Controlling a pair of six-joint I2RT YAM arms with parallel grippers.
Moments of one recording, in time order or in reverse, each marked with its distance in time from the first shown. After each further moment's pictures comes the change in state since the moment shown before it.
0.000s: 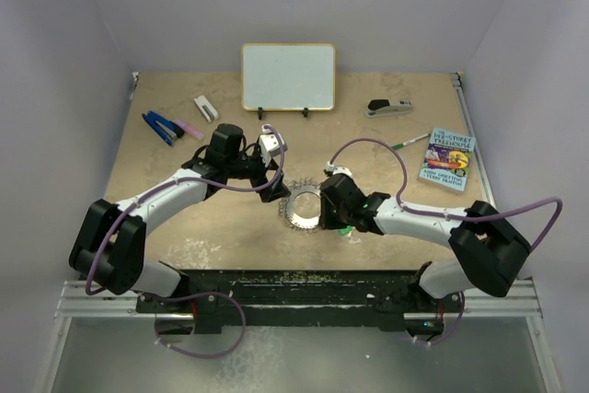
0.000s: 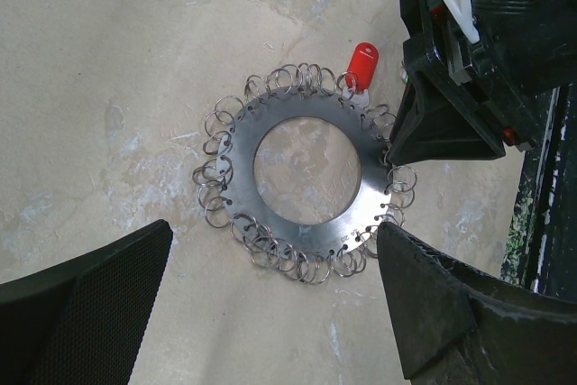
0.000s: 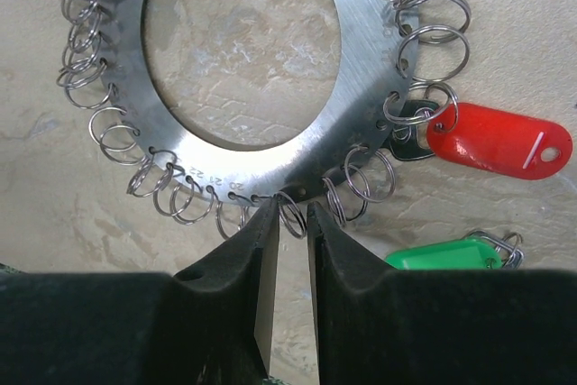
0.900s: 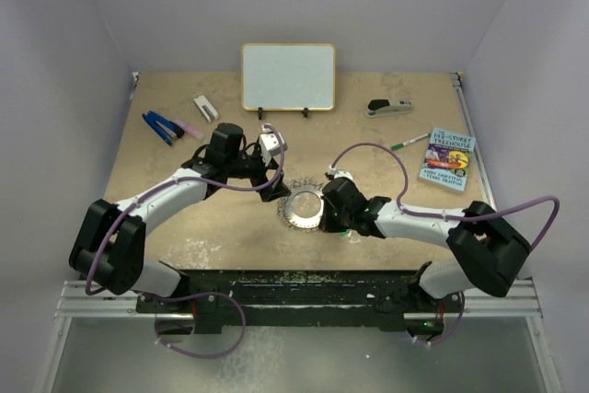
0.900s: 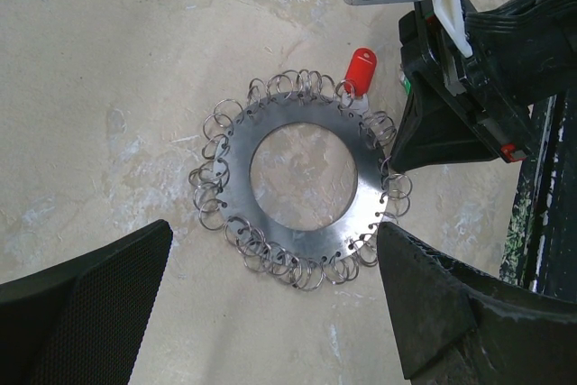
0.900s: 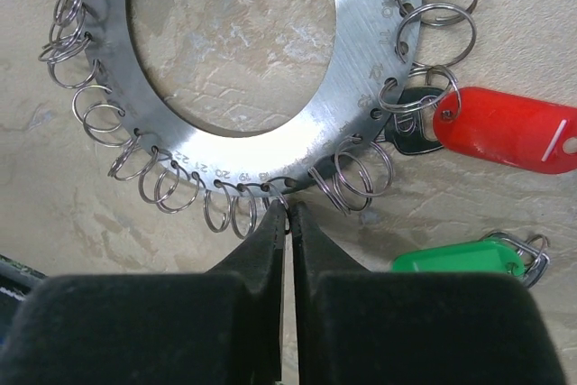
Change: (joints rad) left arm 0.000 0.000 0.007 -0.005 0.002 0.000; right arm 0.002 0.001 -0.055 0.068 -0.029 0.027
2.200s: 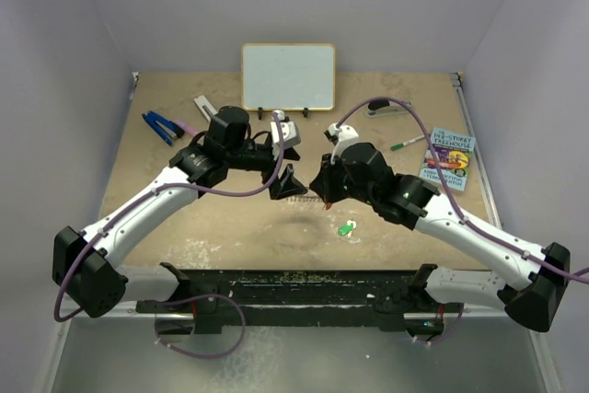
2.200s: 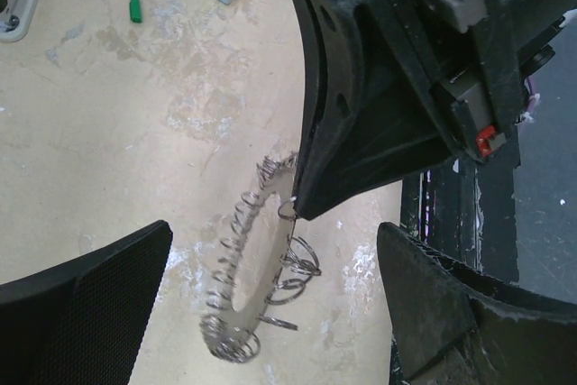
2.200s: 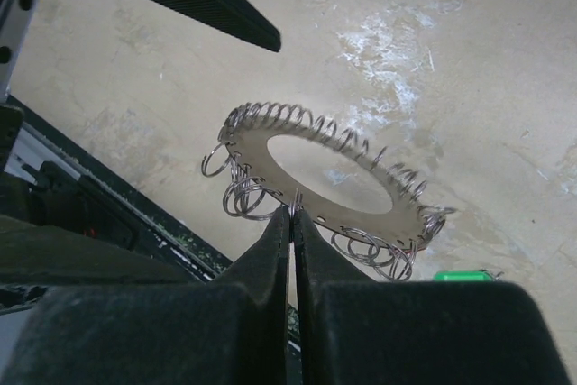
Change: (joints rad) left arm -0.156 -0.144 0.270 -0.249 0.043 -0.044; right arm 0.037 -0.304 0.399 -0.316 0.011 -0.222
